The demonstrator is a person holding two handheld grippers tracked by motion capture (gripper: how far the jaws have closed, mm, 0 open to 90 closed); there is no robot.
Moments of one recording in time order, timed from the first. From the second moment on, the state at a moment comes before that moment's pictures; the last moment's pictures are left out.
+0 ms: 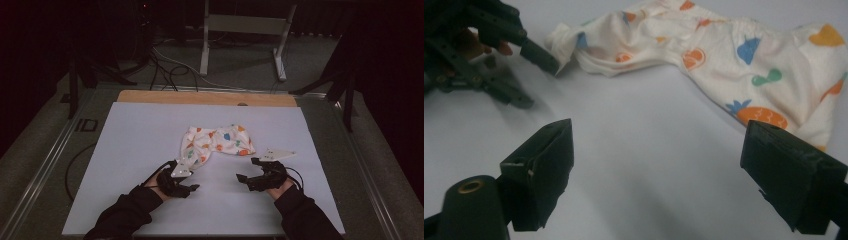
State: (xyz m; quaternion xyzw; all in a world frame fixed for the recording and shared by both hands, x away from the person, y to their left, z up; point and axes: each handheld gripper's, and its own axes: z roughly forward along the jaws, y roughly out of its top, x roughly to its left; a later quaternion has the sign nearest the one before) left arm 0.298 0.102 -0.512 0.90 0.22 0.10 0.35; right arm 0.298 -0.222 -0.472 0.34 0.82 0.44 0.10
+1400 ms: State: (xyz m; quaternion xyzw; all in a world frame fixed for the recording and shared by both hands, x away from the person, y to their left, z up) left arm 0.316 0.143 -0.438 0.82 0.28 0.09 0.49; right arm 0.300 -0.236 -0.471 0.36 0.82 0.43 0.11
